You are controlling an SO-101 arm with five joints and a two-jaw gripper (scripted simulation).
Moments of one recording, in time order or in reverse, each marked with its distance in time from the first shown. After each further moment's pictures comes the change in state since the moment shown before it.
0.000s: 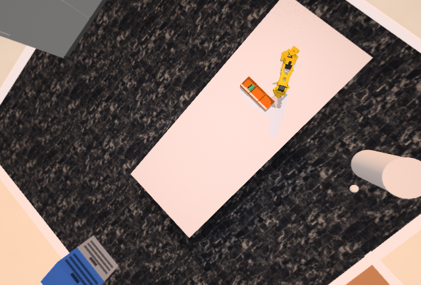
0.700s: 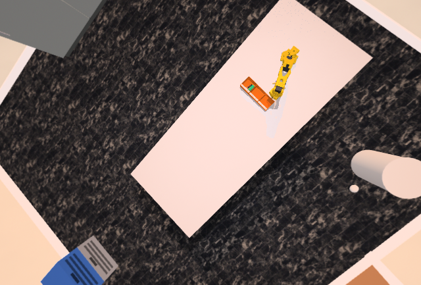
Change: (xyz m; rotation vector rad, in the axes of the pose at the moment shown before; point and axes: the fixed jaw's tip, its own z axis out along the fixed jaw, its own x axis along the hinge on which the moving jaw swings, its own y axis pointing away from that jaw) arm 0.027 0.001 0.002 0.027 0.063 -0.200
